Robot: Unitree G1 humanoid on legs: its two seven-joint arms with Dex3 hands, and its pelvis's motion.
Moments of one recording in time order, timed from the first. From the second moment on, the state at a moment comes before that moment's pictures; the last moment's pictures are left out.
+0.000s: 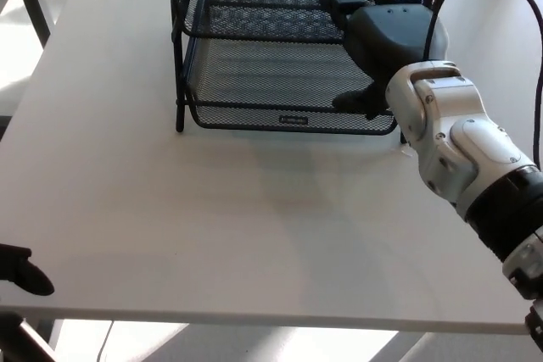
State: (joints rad) left_arm 0.22 0.92 0.12 0.12 0.31 -0.51 -0.17; right_arm -1.02 -0.26 0.57 0.76 -0.79 0.21 -0.08
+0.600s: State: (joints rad) left_arm 0.16 0.93 0.12 0.14 0.32 -0.52 -0.19; right_arm -1.14 -0.28 0.66 1.00 -0.87 0.08 -0.33
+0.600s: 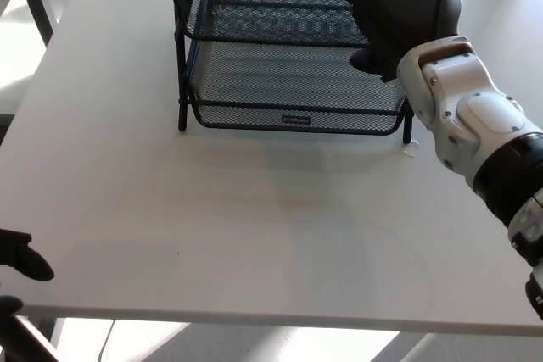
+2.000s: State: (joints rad) left_arm 0.13 0.93 0.13 0.16 0.31 -0.55 -0.21; right_arm -0.88 -0.43 0.65 0.62 -0.94 -0.03 -0.55
